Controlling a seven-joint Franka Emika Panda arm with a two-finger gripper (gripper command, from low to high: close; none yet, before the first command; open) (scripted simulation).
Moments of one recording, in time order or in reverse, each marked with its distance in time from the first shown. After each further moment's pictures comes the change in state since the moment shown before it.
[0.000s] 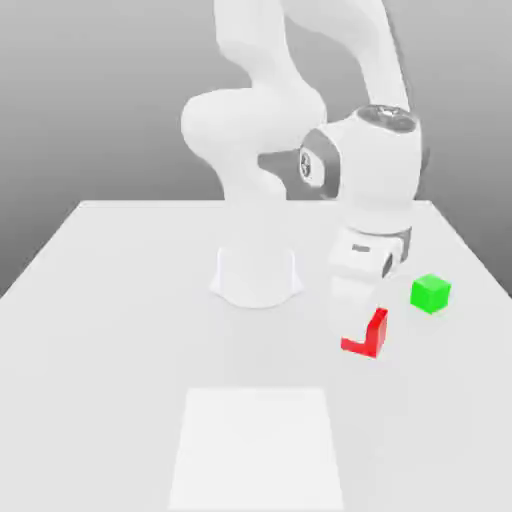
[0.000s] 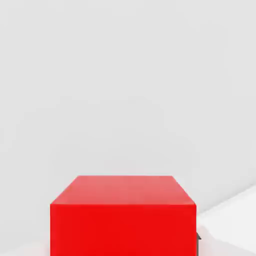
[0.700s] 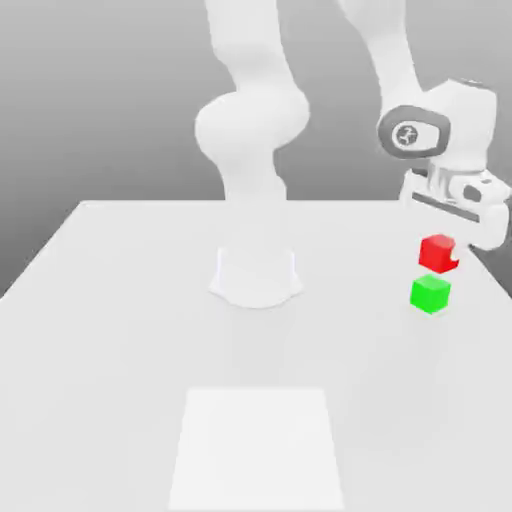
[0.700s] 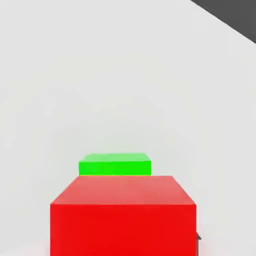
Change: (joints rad) arm 0.437 0.114 0.314 0.023 -0.031 0.086 -0.069
